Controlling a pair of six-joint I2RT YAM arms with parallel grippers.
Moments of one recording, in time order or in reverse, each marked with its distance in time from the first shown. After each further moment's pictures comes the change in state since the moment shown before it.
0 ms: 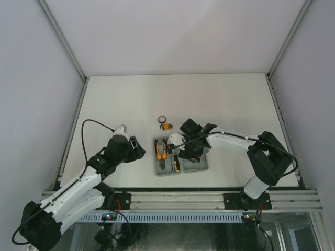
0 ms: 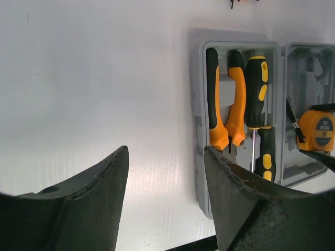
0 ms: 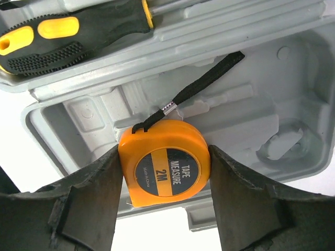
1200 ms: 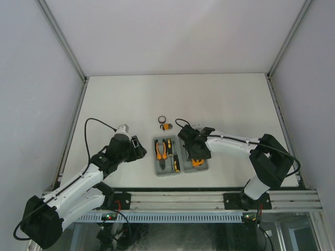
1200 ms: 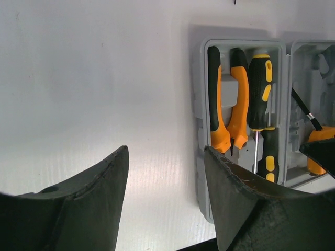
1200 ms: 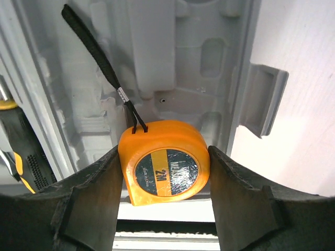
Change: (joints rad) left arm 0.005 0.061 0.000 0.039 0.020 0.006; right arm 0.083 -0.027 -0.007 -0.122 0.389 1.322
